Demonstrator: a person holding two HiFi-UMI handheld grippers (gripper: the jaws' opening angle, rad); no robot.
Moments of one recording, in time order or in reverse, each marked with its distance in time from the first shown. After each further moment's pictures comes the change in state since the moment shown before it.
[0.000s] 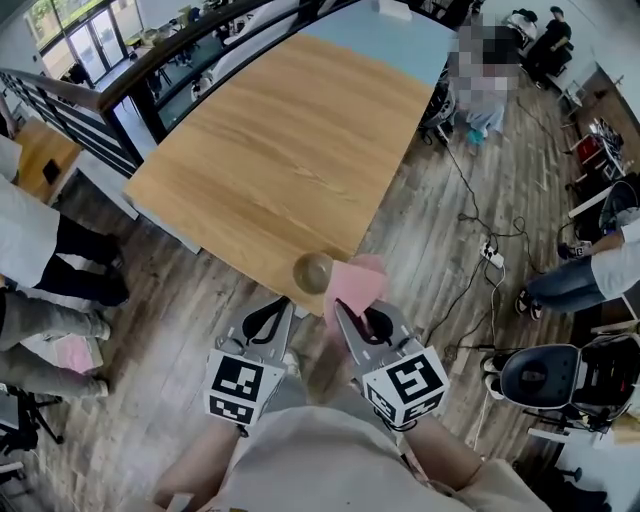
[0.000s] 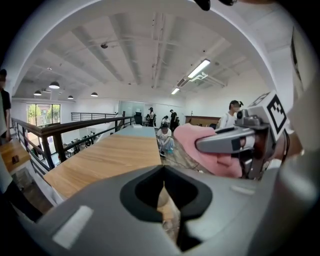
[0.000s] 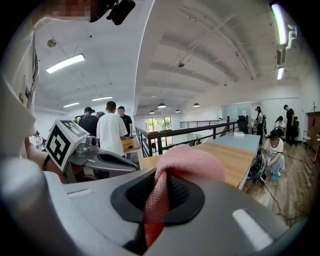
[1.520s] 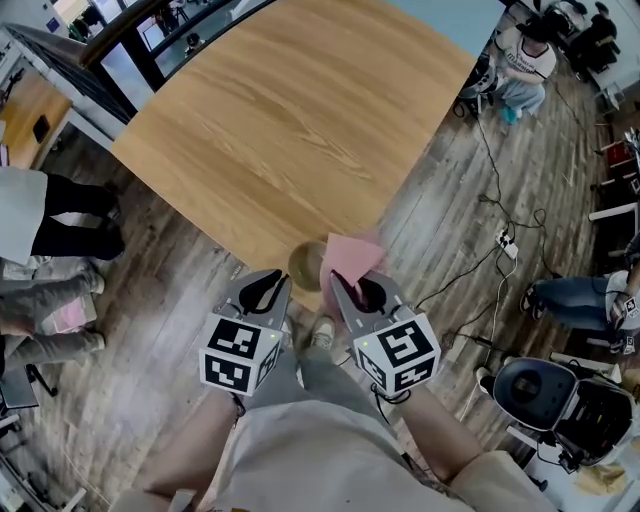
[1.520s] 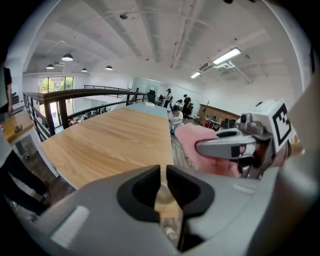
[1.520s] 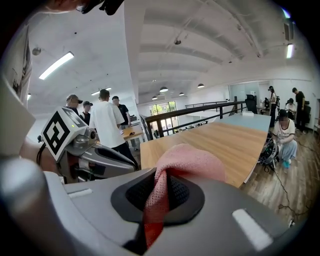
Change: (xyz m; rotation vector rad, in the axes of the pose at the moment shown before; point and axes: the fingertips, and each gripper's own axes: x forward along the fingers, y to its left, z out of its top) left arm 0.112 0.044 -0.060 -0.208 0.230 0.067; right arm 0.101 -0.083 -0.072 0.050 0.177 0.111
